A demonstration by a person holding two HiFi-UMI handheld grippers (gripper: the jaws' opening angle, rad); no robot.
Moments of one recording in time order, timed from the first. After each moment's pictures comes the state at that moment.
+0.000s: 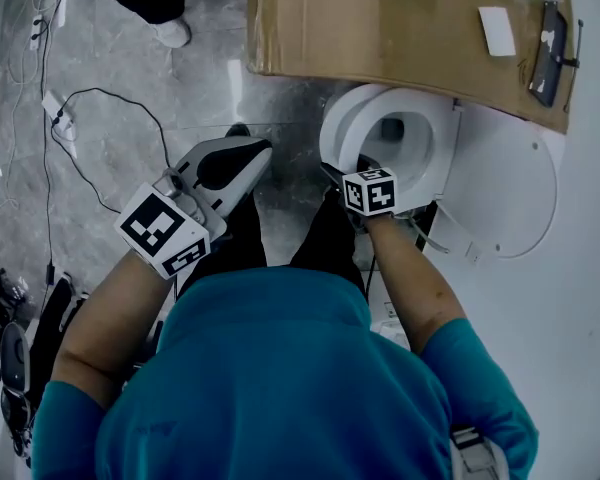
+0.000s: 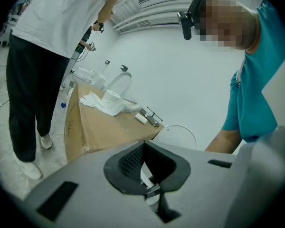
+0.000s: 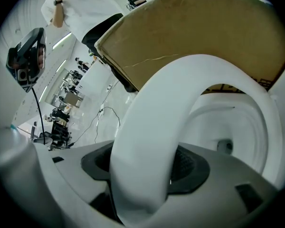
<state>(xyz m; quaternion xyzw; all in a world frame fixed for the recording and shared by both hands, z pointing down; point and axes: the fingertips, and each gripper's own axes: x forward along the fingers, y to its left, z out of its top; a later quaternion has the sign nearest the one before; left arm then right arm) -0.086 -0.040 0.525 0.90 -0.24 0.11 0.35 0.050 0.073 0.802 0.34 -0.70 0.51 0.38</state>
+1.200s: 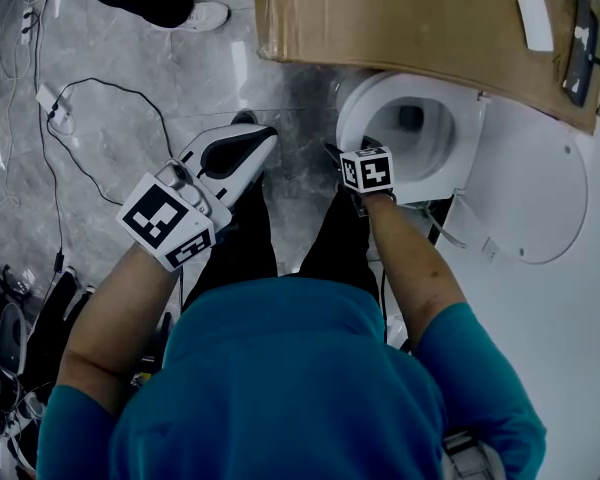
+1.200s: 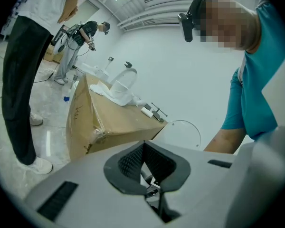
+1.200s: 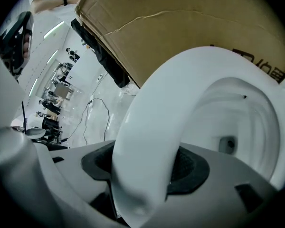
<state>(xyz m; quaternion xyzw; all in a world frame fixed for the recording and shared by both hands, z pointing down) -0.103 -0.041 0.593 0.89 -0.24 0.11 0.37 0.033 0.077 0.891 0.34 -0.67 0.50 0.43</state>
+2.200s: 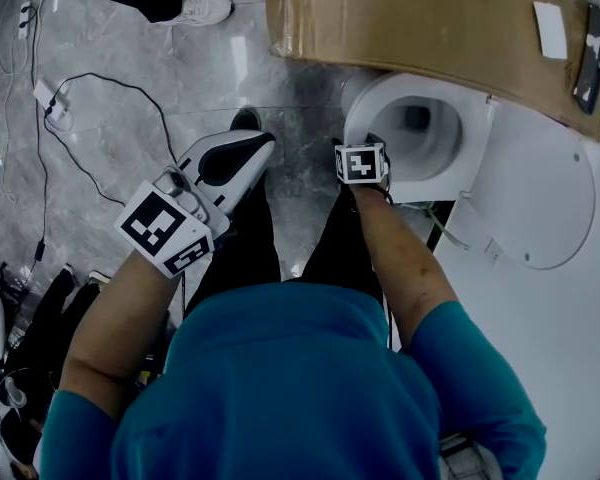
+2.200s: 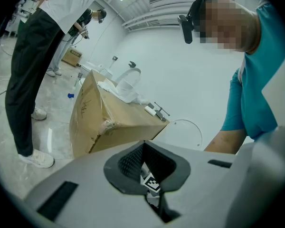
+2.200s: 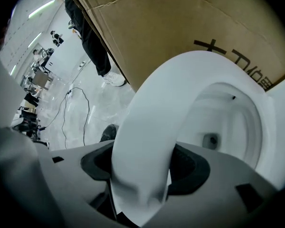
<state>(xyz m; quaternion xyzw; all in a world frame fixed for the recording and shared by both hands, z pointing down) -0.123 -0.033 0.613 0.88 -0.25 0.10 0.38 0.045 0.076 0.925 0.40 -0.60 0.46 0.52</state>
